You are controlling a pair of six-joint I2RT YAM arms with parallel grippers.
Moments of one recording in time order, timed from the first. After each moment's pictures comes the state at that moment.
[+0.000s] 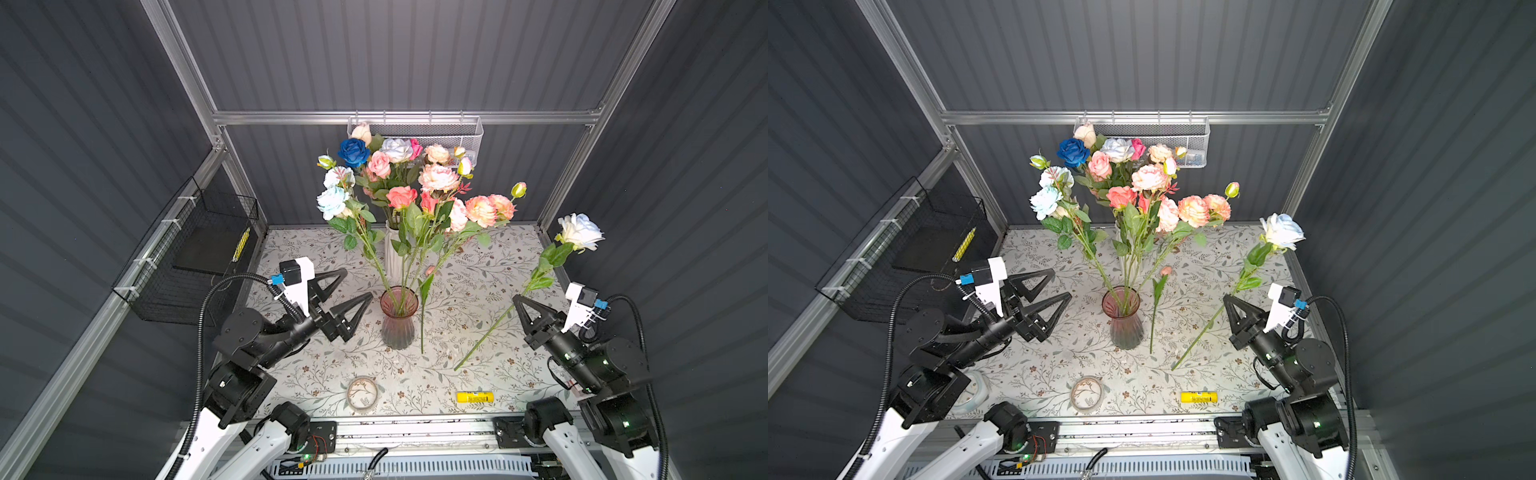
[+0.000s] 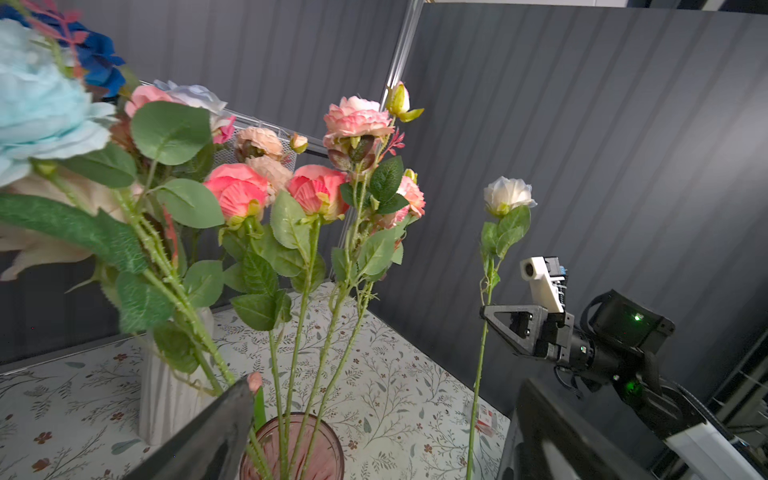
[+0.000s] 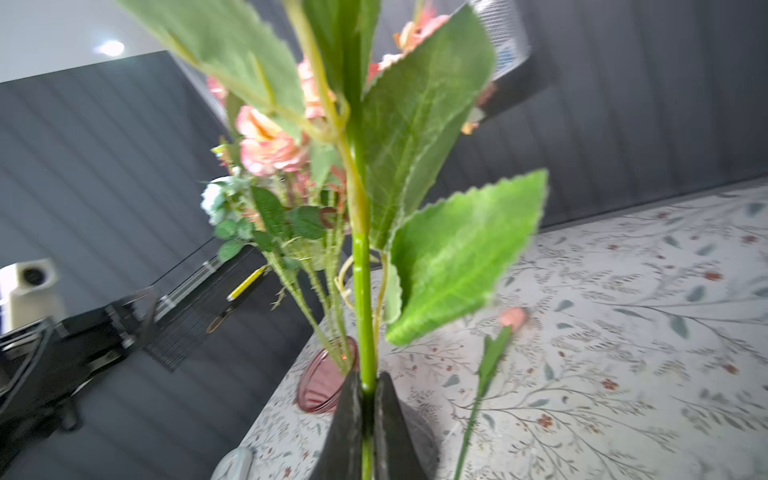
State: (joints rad) left arm -0.59 0.63 0.96 -0.17 0.41 -0.36; right arm 0.20 0.29 0.69 -0.29 -0.42 0.62
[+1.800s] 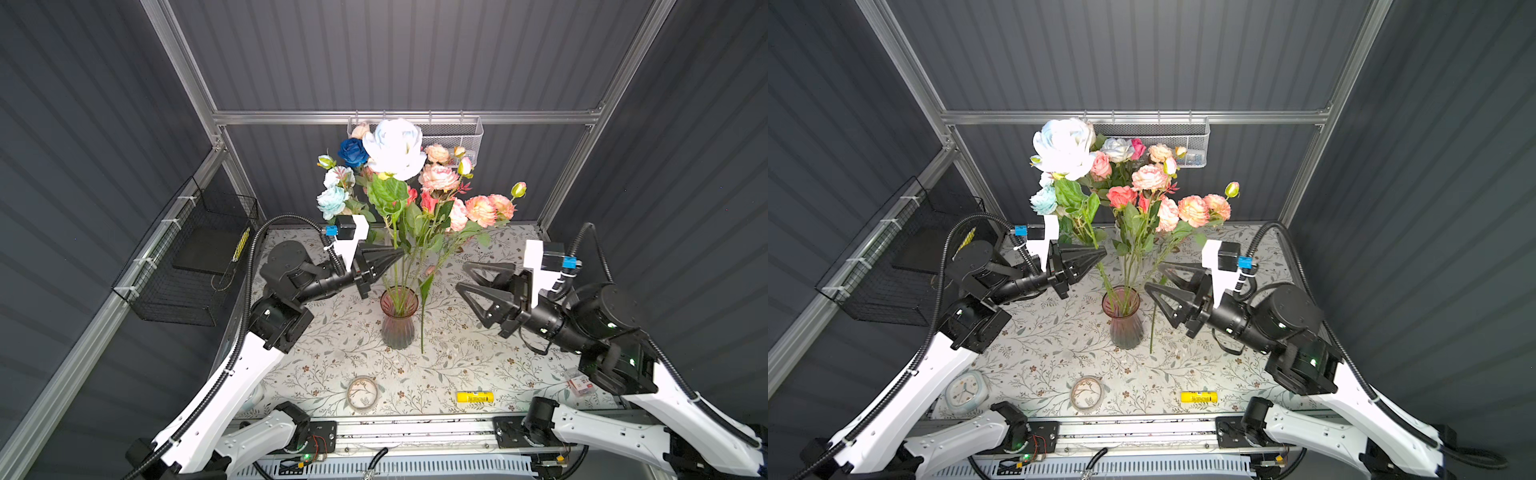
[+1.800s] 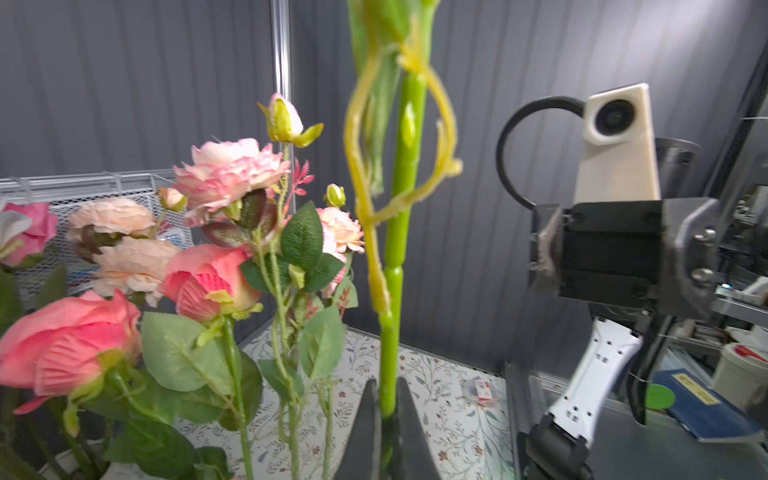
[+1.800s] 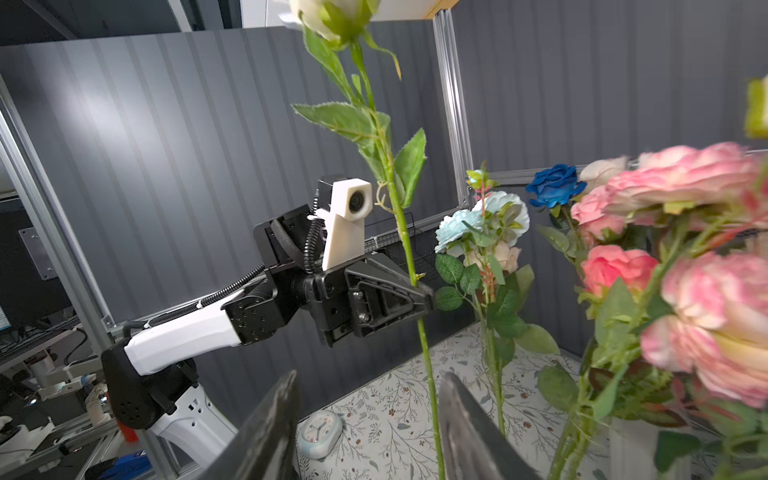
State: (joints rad) left arm -0.59 1.07 1.22 0.03 0.65 -0.14; right arm 1.00 0.78 1.16 -0.12 -0.11 0.25
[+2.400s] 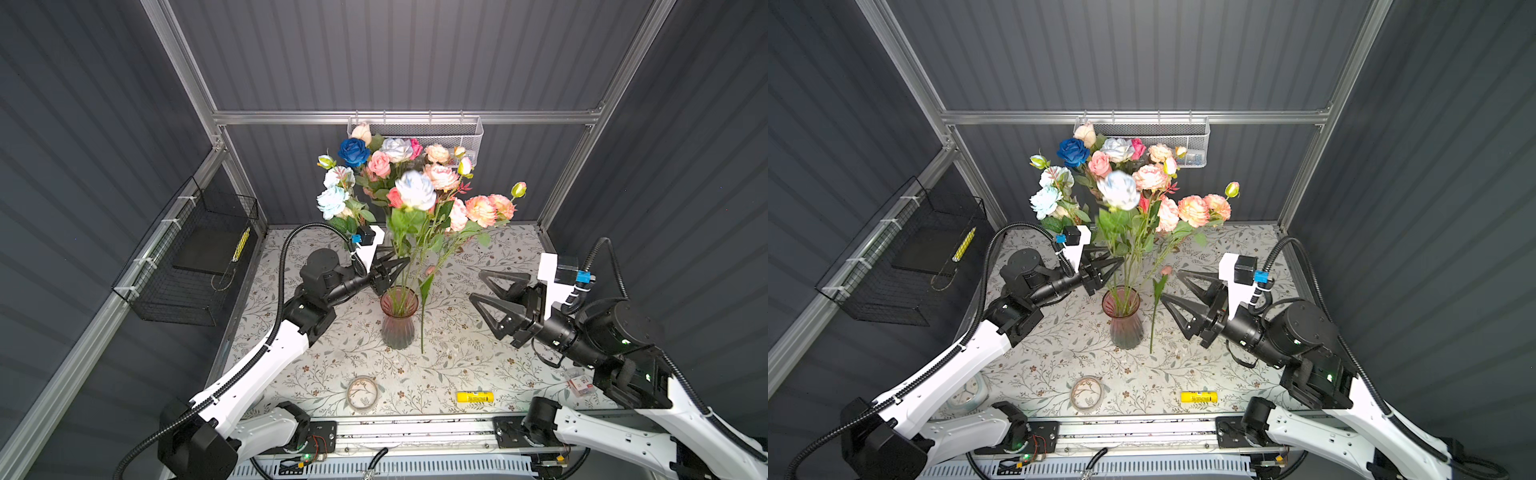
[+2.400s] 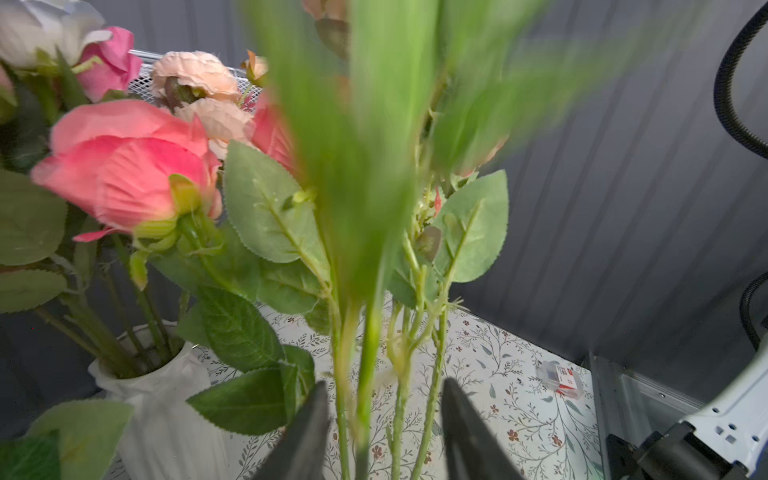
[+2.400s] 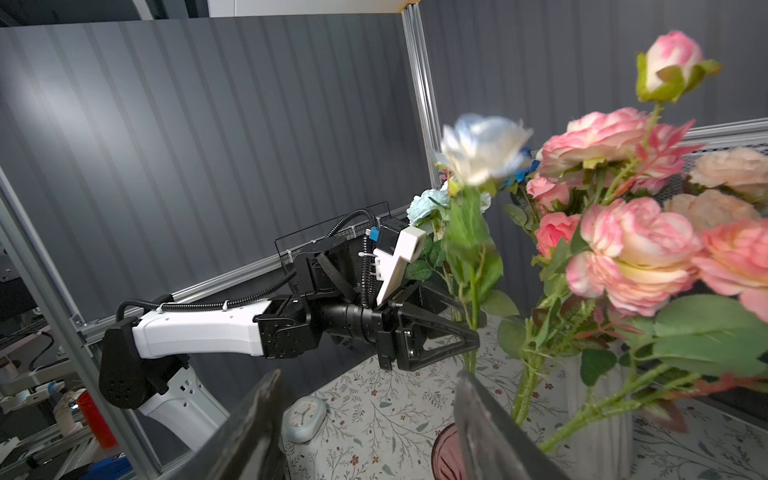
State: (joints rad) left arm -0.59 1.13 0.98 0.19 0.45 -0.13; right arm 1.00 0.69 1.09 -0.19 -0.05 0.25
